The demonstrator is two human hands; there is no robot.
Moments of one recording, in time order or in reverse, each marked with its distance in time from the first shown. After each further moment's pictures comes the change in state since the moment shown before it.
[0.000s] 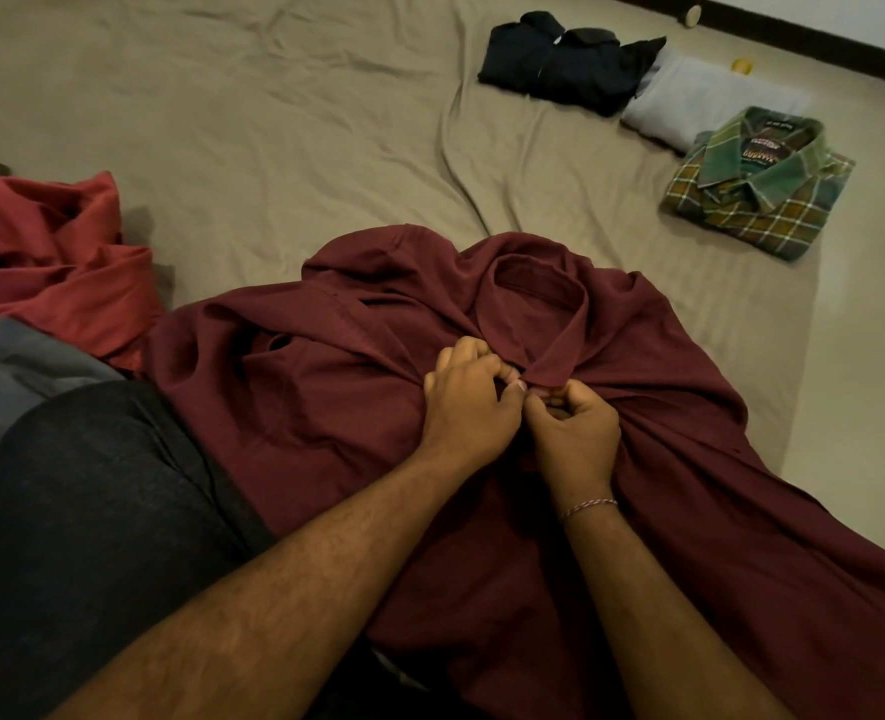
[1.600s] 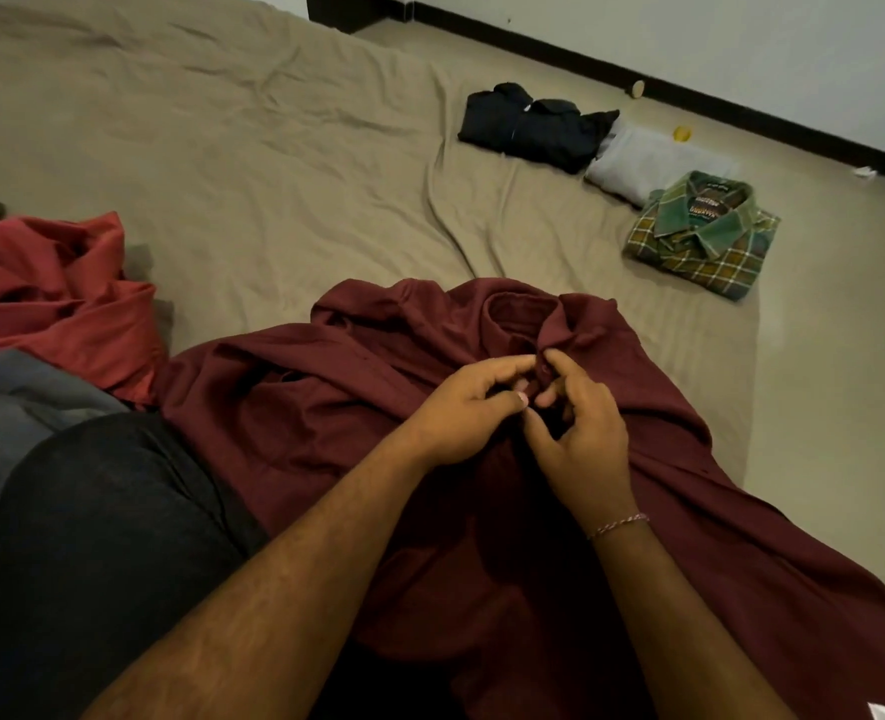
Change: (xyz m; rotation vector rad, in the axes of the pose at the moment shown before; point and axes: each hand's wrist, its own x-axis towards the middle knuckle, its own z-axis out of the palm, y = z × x) left_hand 0.007 0.016 -0.057 -0.574 -0.454 0.181; right_hand -0.004 -0.040 -0.032 -0.480 -0.058 -0.589
